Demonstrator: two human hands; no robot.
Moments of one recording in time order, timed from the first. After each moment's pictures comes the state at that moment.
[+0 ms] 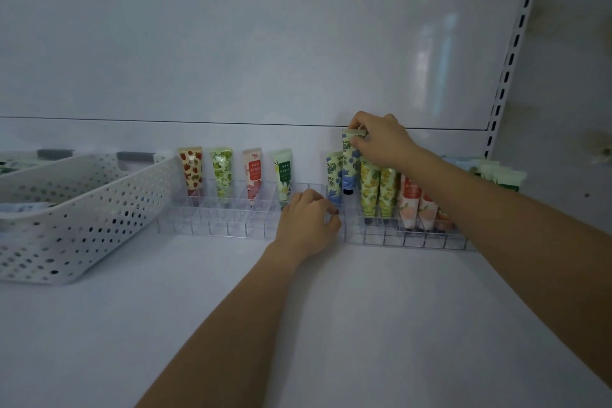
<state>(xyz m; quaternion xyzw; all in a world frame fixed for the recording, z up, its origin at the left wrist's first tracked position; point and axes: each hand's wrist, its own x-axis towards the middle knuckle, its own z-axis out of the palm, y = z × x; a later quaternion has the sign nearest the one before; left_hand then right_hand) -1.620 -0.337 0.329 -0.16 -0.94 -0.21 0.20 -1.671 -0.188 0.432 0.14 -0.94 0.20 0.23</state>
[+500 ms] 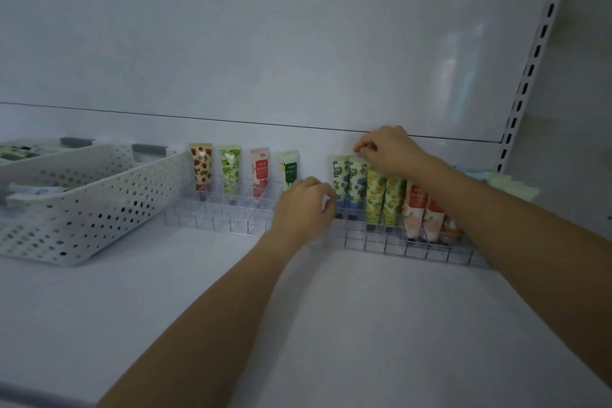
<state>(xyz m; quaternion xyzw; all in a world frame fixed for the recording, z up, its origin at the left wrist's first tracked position) -1.619 -0.339 0.348 -0.15 -0.93 -0.21 0.27 -1.679 -0.180 0.434 0.18 -0.95 0.10 0.21</state>
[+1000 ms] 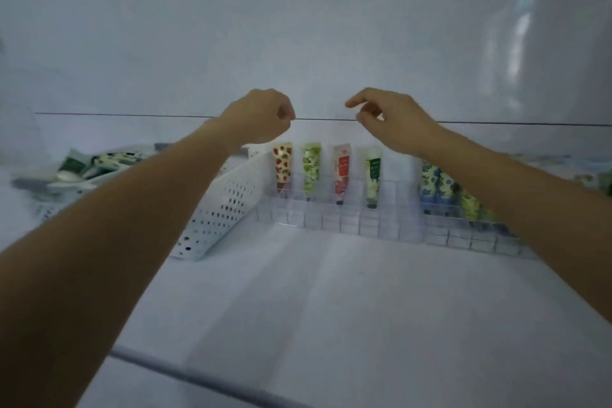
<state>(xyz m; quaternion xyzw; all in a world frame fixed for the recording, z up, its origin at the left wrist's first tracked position) -1.606 -0.521 0.470 -0.09 -0.96 -0.09 0.24 -1.635 -0.303 0.454 0.33 -0.87 0.28 0.24</state>
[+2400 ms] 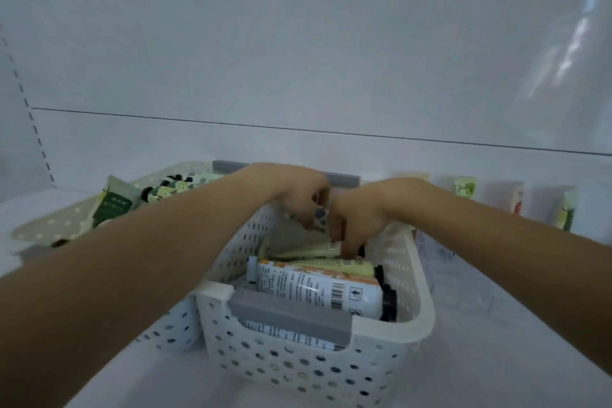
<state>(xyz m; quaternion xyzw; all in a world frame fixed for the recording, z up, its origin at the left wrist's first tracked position) -1.711 -0.703 0.415 -0.18 -0.98 0.03 -0.06 -1.702 -0.576 0.414 0.33 -0.92 -0.12 -0.18</state>
